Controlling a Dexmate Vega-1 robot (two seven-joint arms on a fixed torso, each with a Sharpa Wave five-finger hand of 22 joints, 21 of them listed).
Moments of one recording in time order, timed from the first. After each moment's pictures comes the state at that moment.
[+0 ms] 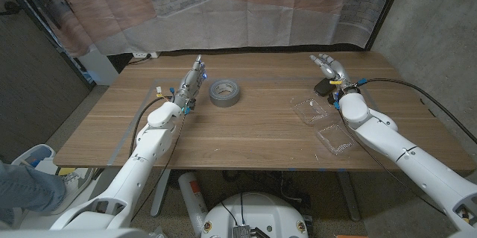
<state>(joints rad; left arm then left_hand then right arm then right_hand) 0.87 0.29 0.11 -1.32 -0.37 -0.14 -0.21 0.34 0.01 -0.09 0.10 0.34 -0.13 0.09 0.19 0.18 -0.15 0.05 0.20 0.18 -0.17 0.05 0.18 0.18 -0.17 -0.03 0.19 0.17 -0.88 -0.70 -0.42 -1.64 0.12 -0.10 -0.40 0.32 0.00 0.19 -0.11 0.20 0.19 -0.03 0.19 0.19 0.20 -0.02 0.20 0.18 0.11 0.10 0.19 0.18 0.17 0.18 0.23 0.17</state>
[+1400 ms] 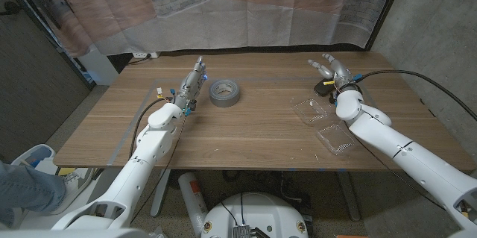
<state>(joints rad) 0.89 0.29 0.11 -1.35 -0.37 -0.13 -0.20 0.35 0.02 -0.09 0.10 0.34 -0.13 0.08 0.19 0.18 -0.15 0.05 0.20 0.18 -0.17 0.06 0.18 0.18 -0.17 -0.03 0.19 0.17 -0.84 -0.72 -0.49 -1.75 -0.06 -0.44 -0.46 0.36 -0.04 0.17 -0.14 0.21 0.18 -0.07 0.19 0.19 0.17 0.00 0.20 0.18 0.11 0.12 0.19 0.18 0.14 0.21 0.21 0.18</state>
